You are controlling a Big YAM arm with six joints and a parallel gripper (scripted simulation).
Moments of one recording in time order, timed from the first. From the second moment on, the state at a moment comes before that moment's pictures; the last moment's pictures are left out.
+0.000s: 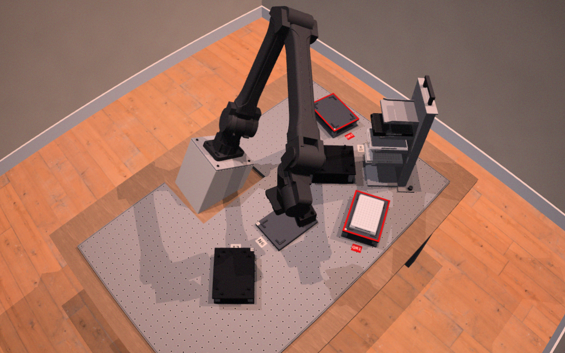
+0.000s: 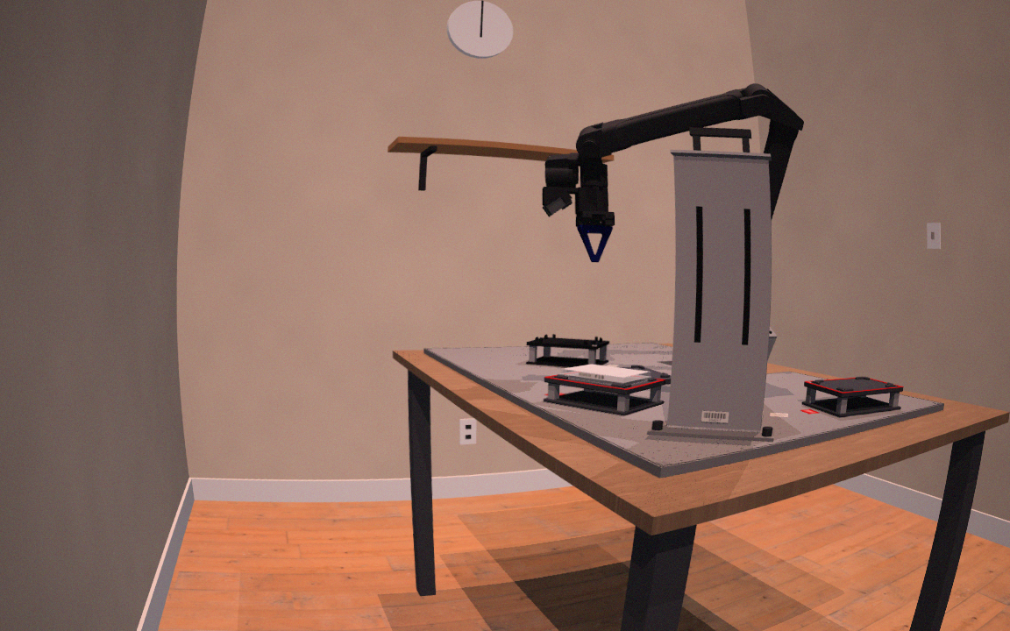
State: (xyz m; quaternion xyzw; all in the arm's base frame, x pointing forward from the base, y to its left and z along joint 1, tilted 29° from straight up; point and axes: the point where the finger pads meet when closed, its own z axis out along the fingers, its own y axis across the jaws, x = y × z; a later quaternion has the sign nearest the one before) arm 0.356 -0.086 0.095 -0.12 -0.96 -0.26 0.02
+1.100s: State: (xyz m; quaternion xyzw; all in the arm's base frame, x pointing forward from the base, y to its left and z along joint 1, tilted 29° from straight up) arm 0.296 -0.041 0.127 0.03 -0.97 -0.25 -0.02
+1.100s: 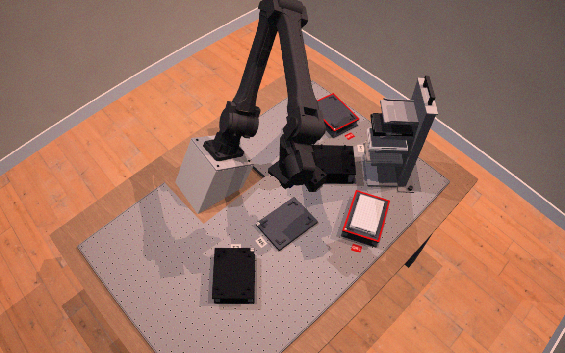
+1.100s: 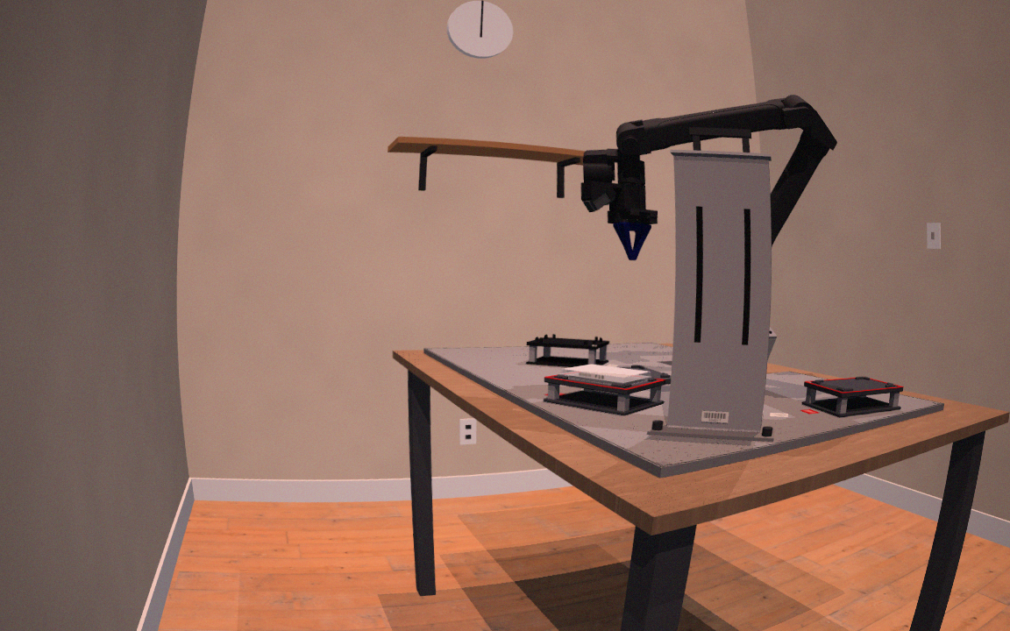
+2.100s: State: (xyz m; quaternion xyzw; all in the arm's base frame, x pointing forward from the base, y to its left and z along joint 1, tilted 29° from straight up) arm 0.284 0.035 0.172 0.08 -0.95 -0.28 -0.10
